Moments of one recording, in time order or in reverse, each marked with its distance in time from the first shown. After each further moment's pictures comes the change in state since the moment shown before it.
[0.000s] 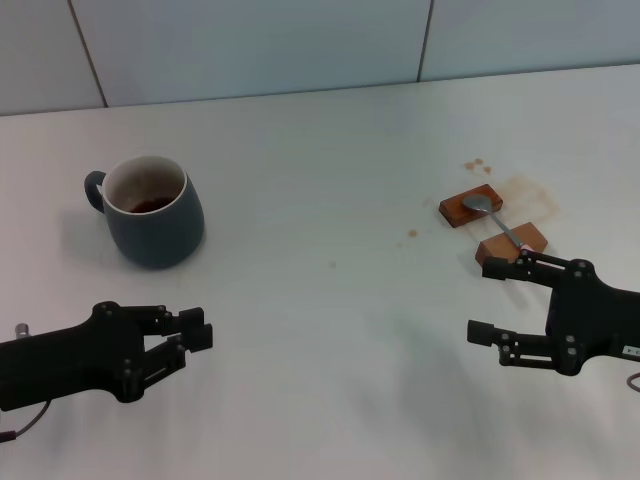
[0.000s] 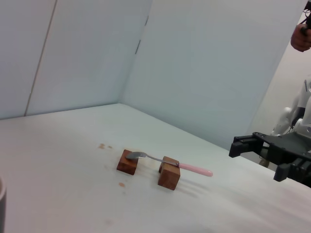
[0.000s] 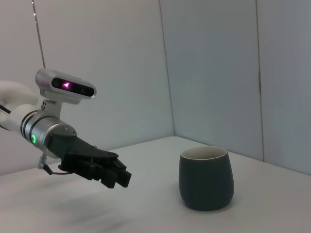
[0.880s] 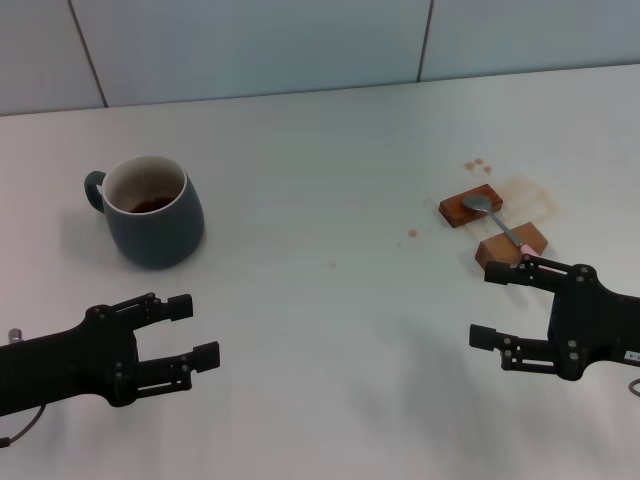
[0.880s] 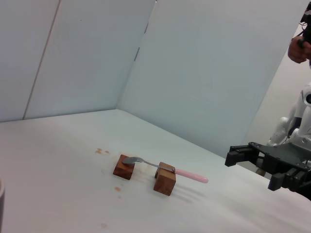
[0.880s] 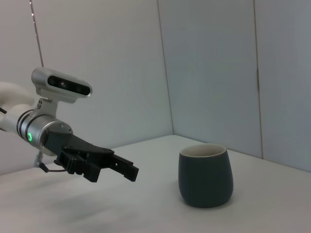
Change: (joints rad) left arm 0.009 0.013 -0.019 -0.020 -0.001 0.023 -0.002; right arm -0.010 0.000 0.000 0.005 0.000 0.001 -0.003
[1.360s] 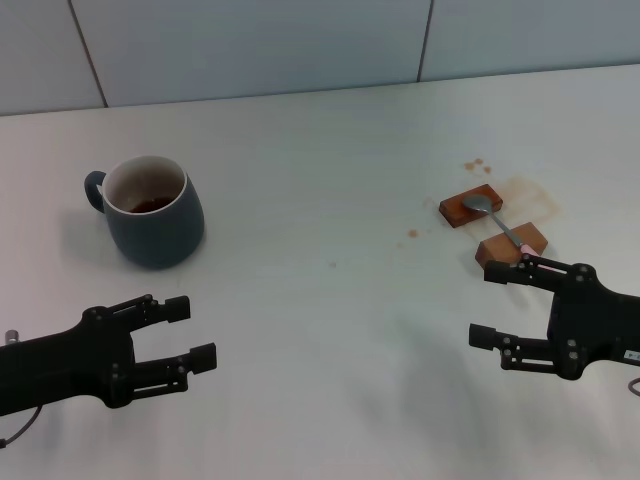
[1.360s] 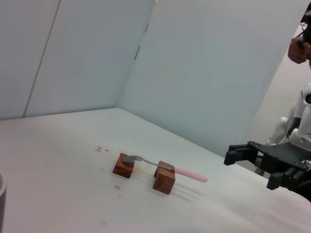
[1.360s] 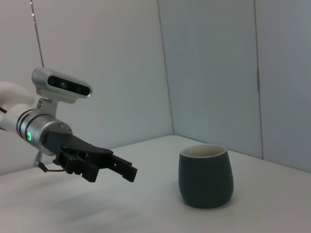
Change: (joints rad) left arm 0.002 0.006 0.002 0.000 0.001 0.006 -0.010; right arm 0.002 0.000 0.000 0.000 0.000 0.000 0.000
